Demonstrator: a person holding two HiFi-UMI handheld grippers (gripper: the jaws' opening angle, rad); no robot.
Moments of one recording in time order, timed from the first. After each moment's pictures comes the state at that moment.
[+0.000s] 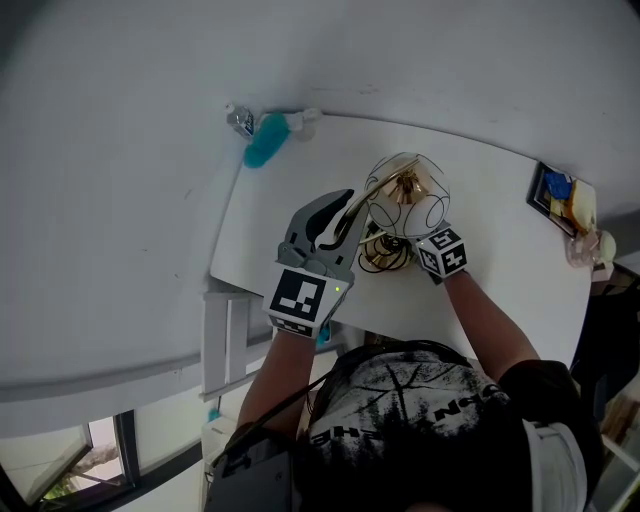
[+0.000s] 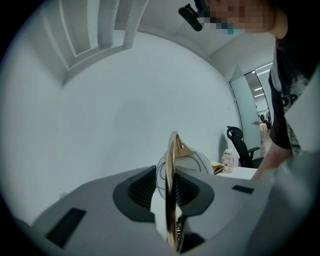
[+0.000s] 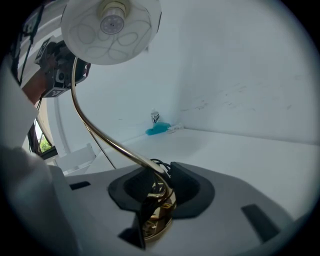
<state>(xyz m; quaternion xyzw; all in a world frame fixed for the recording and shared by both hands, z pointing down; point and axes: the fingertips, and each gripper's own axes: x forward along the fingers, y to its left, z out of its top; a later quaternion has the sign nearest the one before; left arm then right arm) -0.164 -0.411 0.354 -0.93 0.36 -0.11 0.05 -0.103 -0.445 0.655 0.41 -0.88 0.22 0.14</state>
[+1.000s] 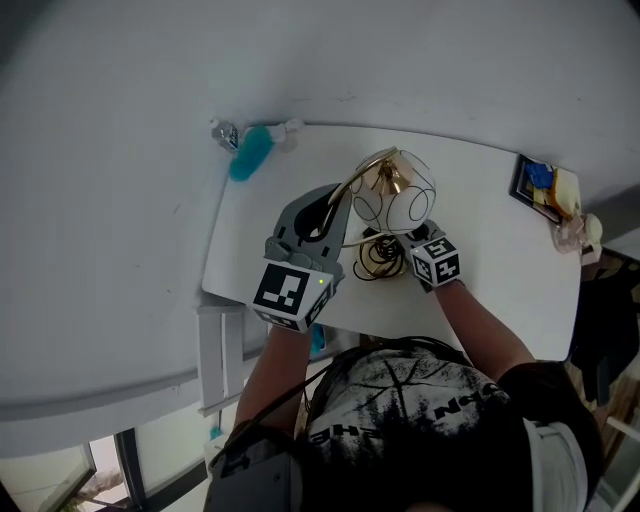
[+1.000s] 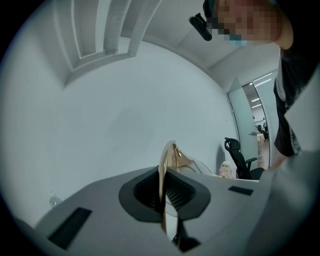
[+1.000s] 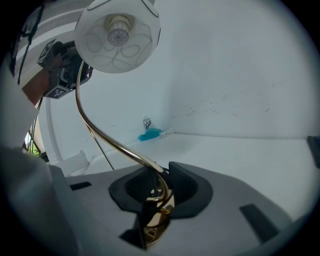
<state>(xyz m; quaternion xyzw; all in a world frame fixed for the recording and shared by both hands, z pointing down) -0.163 -0.410 0.339 -0.94 0.34 -0.06 0.03 -0.085 -0.425 0.640 0.47 -0.85 0.22 0.11</state>
